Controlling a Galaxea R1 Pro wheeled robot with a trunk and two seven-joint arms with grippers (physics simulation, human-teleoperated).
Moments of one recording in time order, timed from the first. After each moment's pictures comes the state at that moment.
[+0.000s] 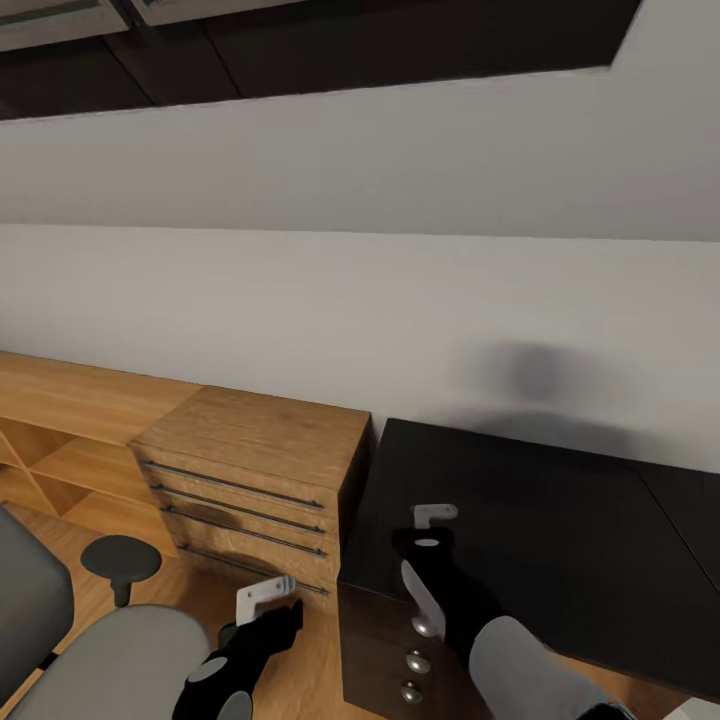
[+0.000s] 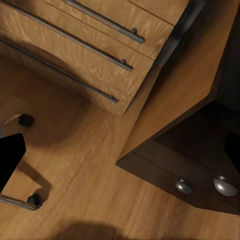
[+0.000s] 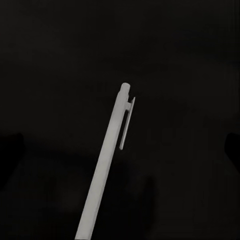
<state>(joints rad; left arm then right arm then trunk) -0.05 0.01 -0.37 -1.55 0.57 0.50 0.61 -0.68 0.17 0.36 -0.56 -0.26 0.29 -0.47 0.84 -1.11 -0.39</state>
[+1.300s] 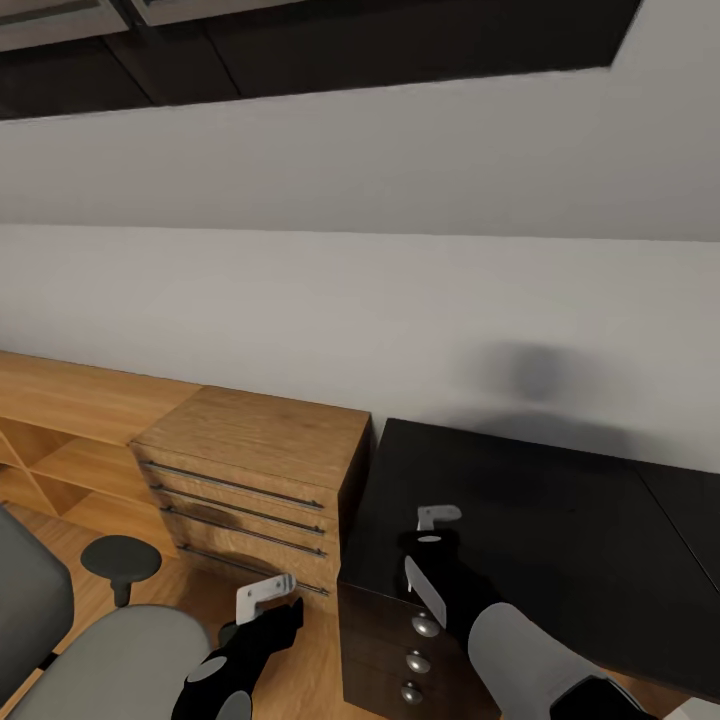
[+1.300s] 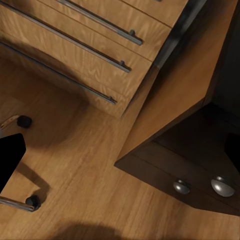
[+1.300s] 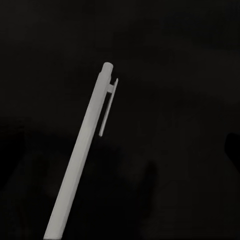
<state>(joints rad) -0.05 0.01 -0.37 -1.56 0.57 0.50 0.61 -0.74 0.17 0.35 -0.45 -0.26 0.31 -0.47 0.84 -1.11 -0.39</state>
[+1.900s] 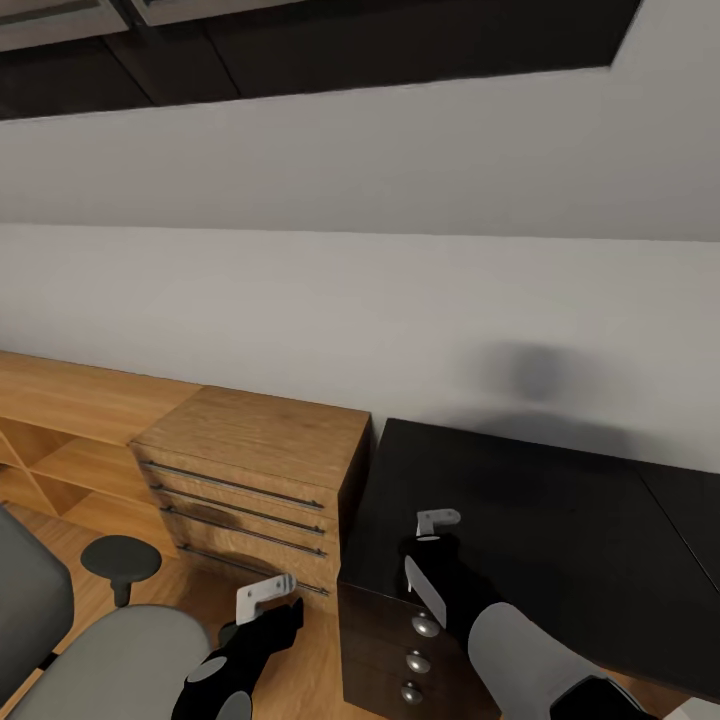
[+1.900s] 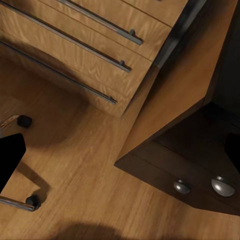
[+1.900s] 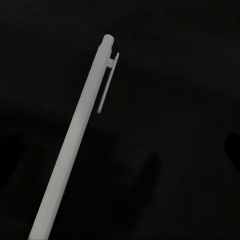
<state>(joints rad) -0.05 0.01 -0.37 -1.56 0.57 0.50 0.61 -0.74 0.17 0.35 -0.45 -0.26 0.39 -0.47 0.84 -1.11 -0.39</state>
